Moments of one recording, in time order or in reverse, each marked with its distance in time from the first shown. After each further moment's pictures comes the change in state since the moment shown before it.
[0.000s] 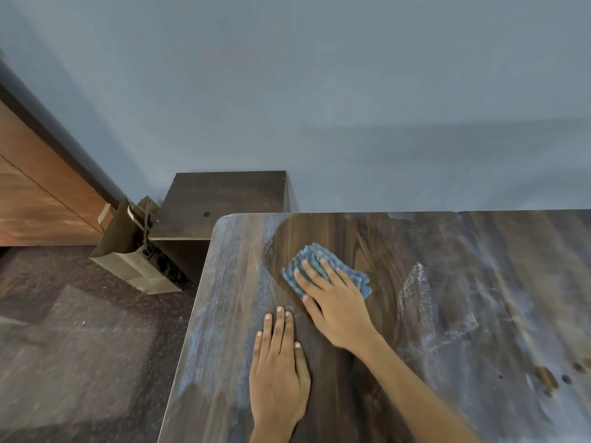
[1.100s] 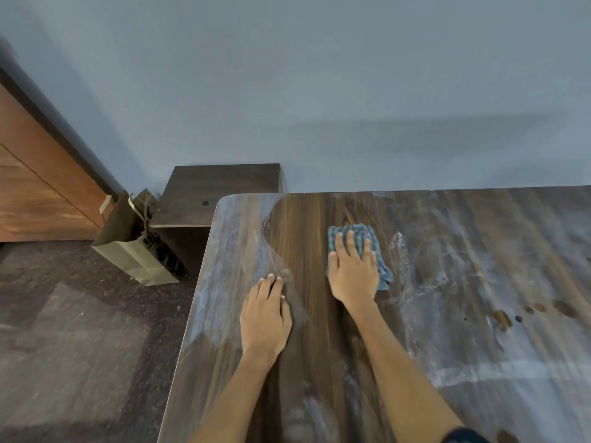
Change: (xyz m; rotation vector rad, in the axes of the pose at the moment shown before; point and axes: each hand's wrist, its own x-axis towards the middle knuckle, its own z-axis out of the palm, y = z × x) left_hand 0.004 -0.022 -0.016 -0.057 0.066 0.088; right_hand -0.029 -0.005 -0.009 0.085 0.057 0.568
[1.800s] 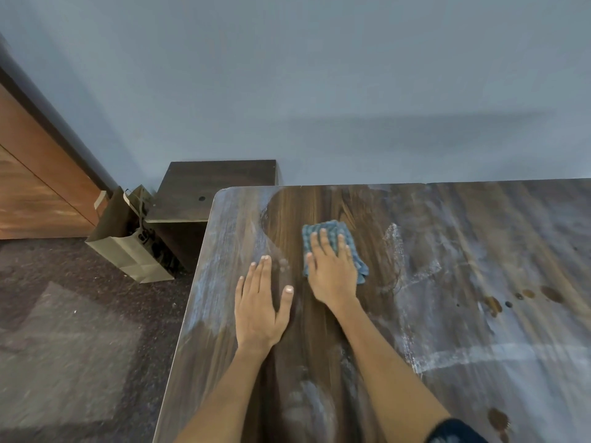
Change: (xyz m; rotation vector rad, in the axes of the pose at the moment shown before) left_hand -0.010 -0.004 -0.003 -0.082 0.074 0.062; right_hand -0.020 -0.021 0.013 -0.021 0.018 -0.153
